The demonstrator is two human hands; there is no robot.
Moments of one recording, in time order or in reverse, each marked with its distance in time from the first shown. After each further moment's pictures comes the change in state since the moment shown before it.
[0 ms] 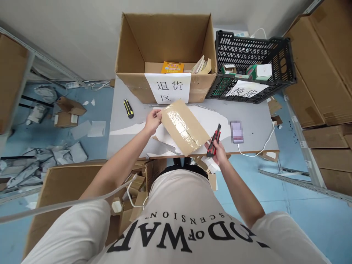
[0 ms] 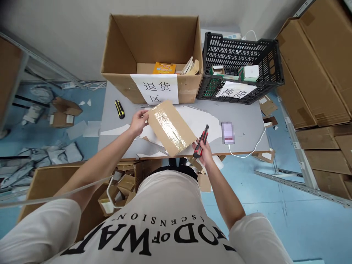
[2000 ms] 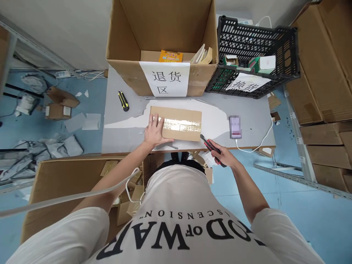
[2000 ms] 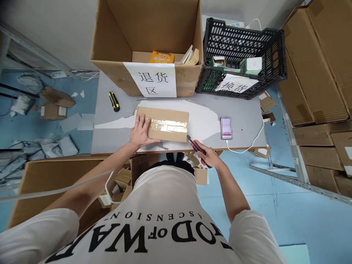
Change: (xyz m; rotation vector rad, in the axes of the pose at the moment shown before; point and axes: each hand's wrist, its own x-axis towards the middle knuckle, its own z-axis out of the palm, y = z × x) left_hand -0.084 -0.028 -0.008 1.297 -0.204 0.462; right_hand -0.044 -0.061 -0.035 -0.989 -0.454 0.110
